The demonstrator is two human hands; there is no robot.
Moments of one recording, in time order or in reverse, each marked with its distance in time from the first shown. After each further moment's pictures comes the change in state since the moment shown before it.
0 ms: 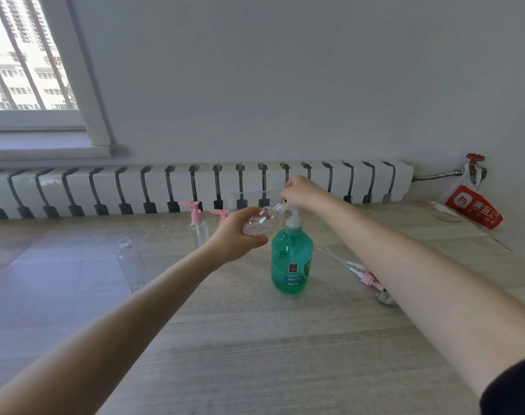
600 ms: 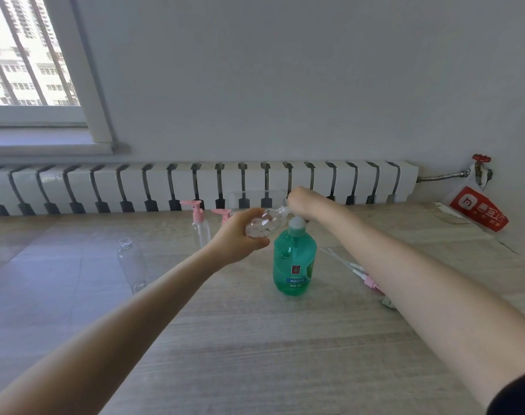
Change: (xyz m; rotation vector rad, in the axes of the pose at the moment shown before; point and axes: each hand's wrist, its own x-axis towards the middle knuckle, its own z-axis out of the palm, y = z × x) left_hand 0.003 -0.004 0.002 0.042 0.006 0.003; right_hand -0.008 0.001 0.008 -0.268 -0.076 -0.078
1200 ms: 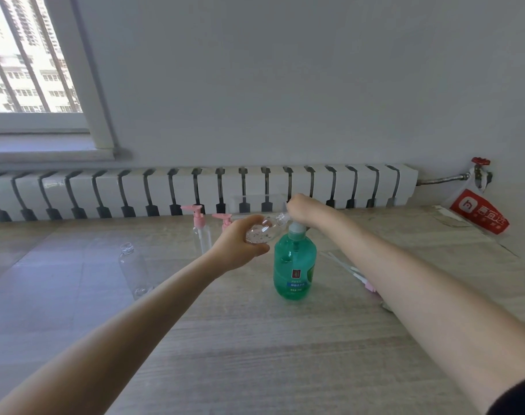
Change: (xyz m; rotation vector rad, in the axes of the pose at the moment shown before) left_hand -0.001 -0.001 0.000 0.026 -0.005 0.009; right_hand -0.002 -0.001 0.004 0.184 -0.014 0.084
